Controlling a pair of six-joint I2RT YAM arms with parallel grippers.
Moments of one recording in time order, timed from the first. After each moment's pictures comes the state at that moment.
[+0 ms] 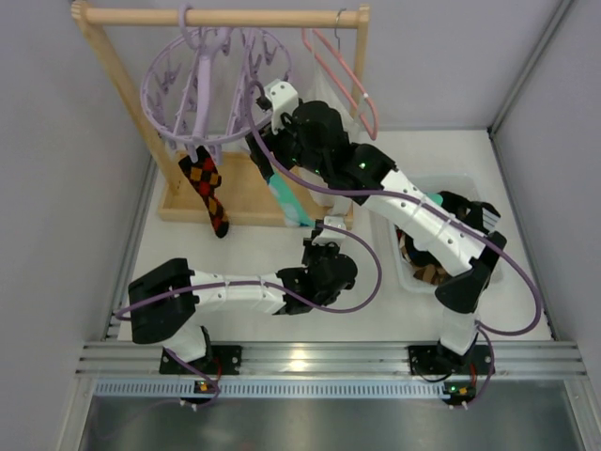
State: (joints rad) left arm -1.26 1.58 0.91 0.21 -1.24 -0.31; right arm 0.95 1.83 2.13 -0.55 0.16 -0.02
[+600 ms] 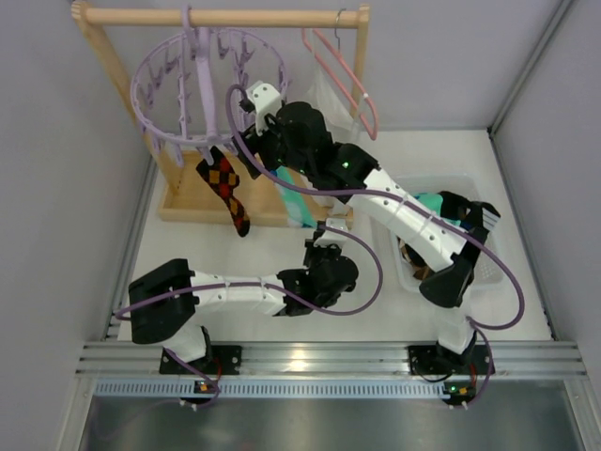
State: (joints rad) left arm -1.27 1.58 0.91 0.21 -1.23 -0.31; right arm 0.97 1.94 2.24 -0.55 0.15 -0.04
